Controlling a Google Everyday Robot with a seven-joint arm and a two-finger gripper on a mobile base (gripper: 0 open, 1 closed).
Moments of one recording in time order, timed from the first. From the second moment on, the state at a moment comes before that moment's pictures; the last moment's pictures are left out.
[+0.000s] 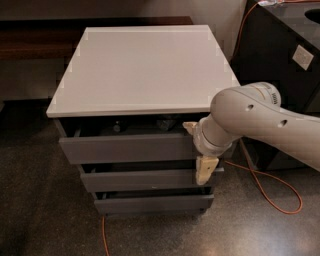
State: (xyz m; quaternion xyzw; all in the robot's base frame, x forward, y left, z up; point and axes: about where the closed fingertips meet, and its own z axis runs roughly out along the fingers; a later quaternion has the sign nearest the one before) arm 0.526 -0.117 0.727 -0.75 0.63 -0.04 0.20
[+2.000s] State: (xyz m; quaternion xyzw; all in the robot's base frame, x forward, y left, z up) arm 0.631 -0.112 0.647 -0.75 0.61 -0.07 0.24
